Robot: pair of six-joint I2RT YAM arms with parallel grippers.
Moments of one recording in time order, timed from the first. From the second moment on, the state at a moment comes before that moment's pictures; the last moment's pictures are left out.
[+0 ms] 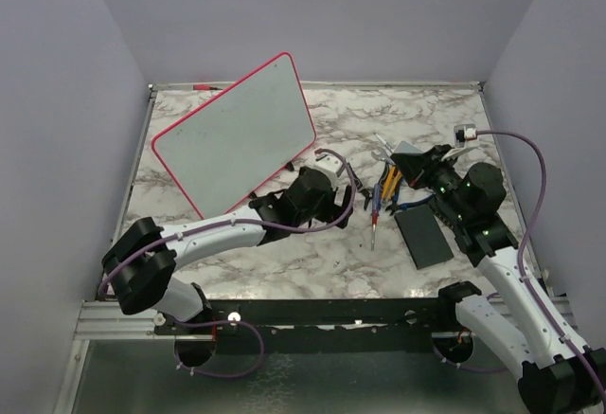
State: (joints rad) left arm -0.98 1.46 0.90 0.01 -0.20 -0.39; right arm 0.26 0.76 0.64 0.11 -0.25 0.46
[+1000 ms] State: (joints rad) left arm -0.18 1.20 1.38 -0.32 0.20 -0.17; right arm 0.26 0.76 0.64 0.08 -0.24 0.44
